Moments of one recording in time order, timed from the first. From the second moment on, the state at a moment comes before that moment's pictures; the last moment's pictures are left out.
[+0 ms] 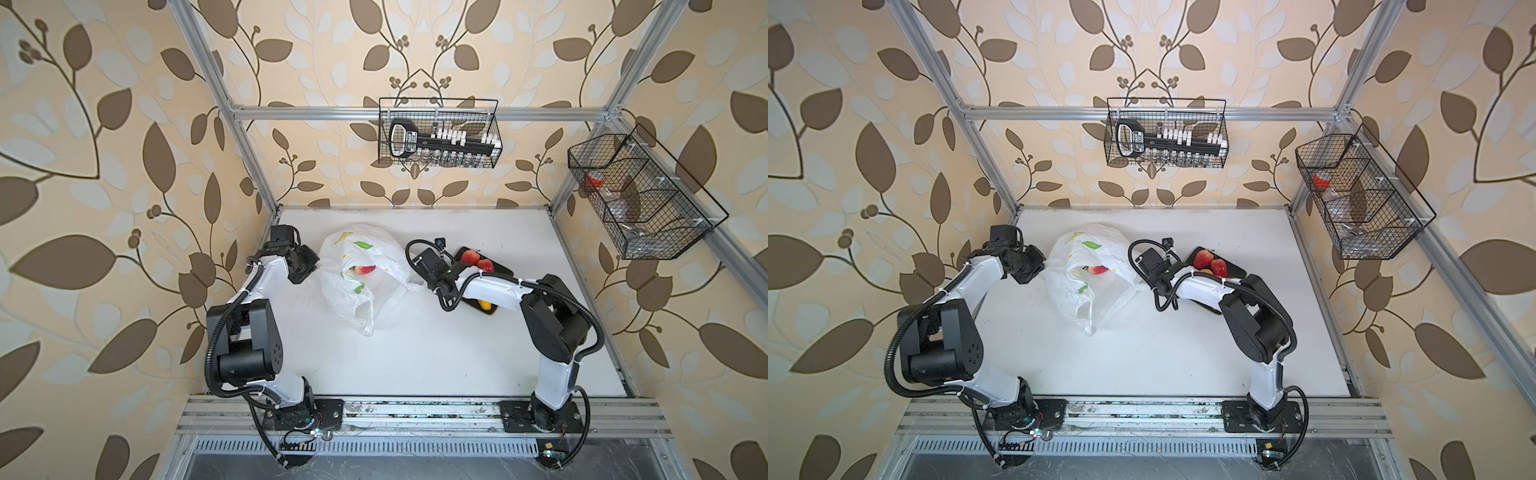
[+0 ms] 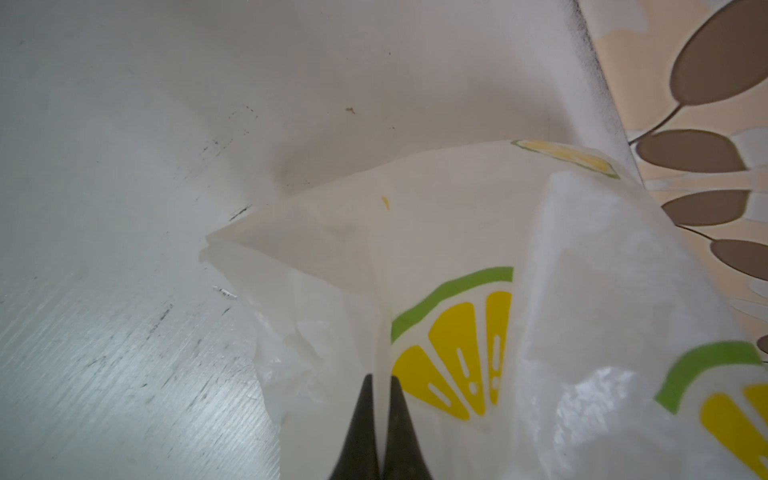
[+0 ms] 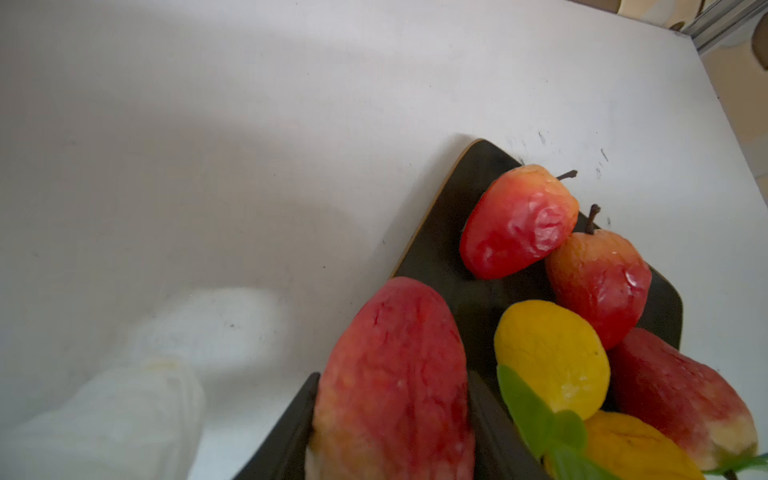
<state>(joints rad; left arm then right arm) 0.19 1.57 1.12 -0.55 0.23 -0.68 0.69 1.93 1.28 -0.46 0.71 0.54</state>
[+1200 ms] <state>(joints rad) 0.19 1.57 1.12 -0.56 0.25 -0.66 0.79 1.27 0.86 0.04 0.24 0.29</state>
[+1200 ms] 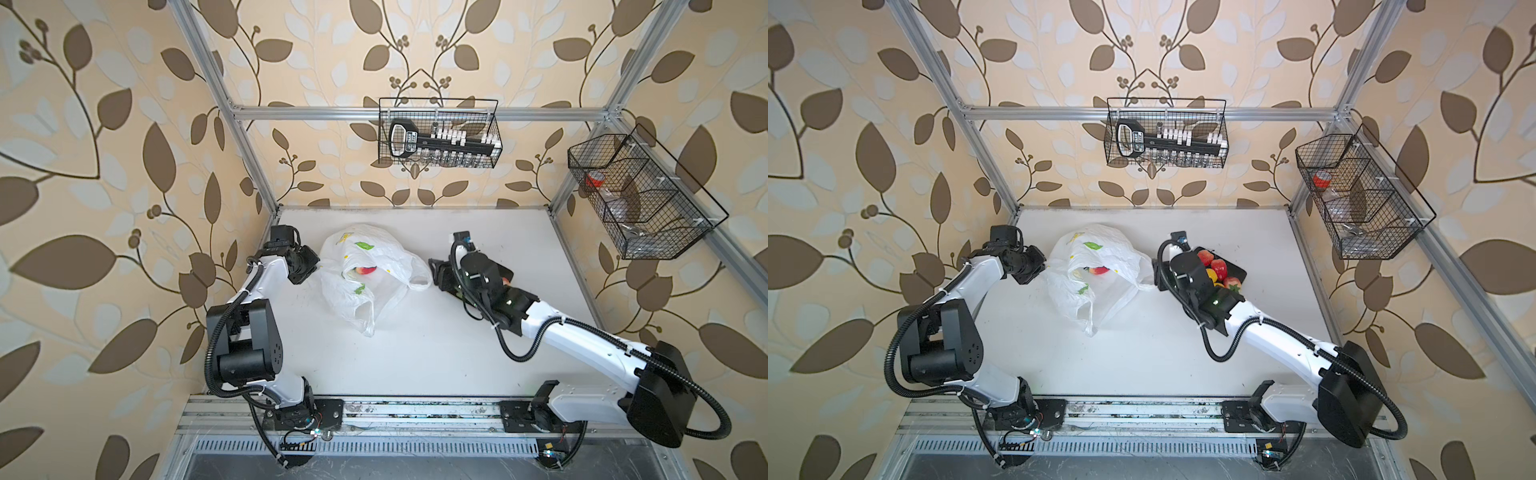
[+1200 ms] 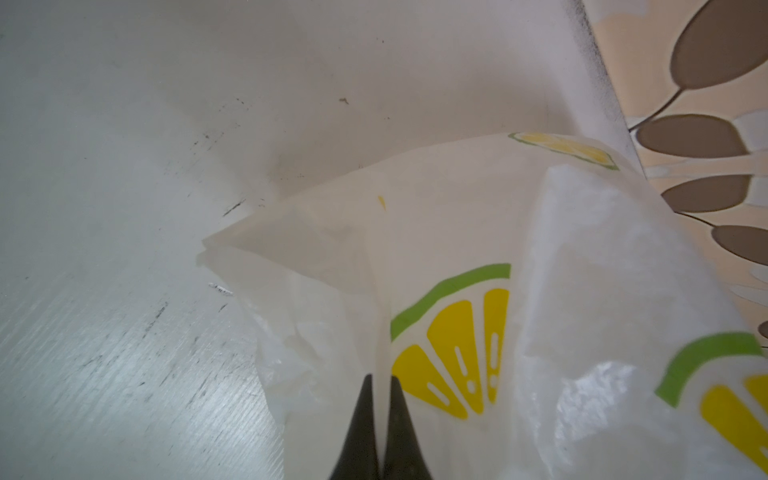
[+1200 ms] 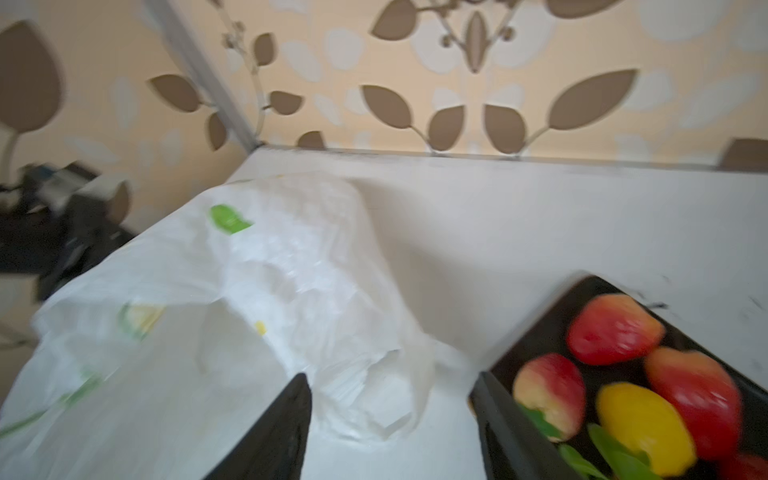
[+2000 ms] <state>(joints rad) 0.19 1.57 1.12 -0.57 0.33 -0.61 0.83 1.92 1.11 0.35 -0.06 -0.58</state>
